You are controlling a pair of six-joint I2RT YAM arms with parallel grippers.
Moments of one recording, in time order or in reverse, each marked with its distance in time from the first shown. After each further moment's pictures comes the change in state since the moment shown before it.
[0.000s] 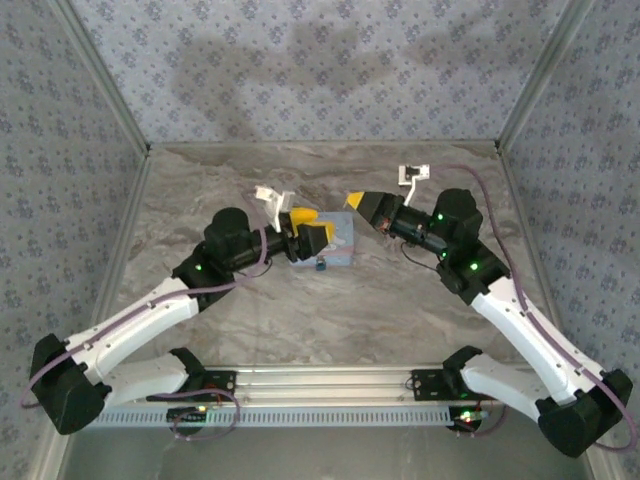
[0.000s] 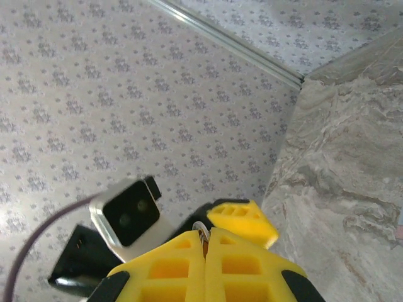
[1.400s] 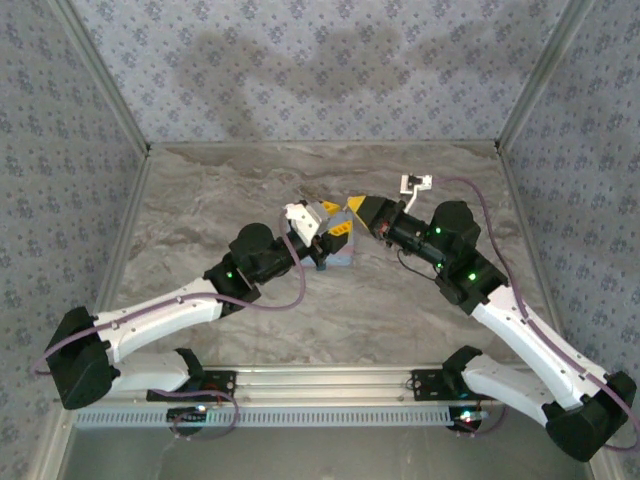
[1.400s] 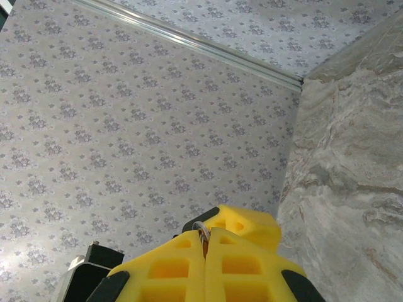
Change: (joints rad) left arm -0.156 0.125 -0.016 0.289 -0.255 0.514; right arm 0.064 -0.041 -0.059 0.044 0.117 0.128
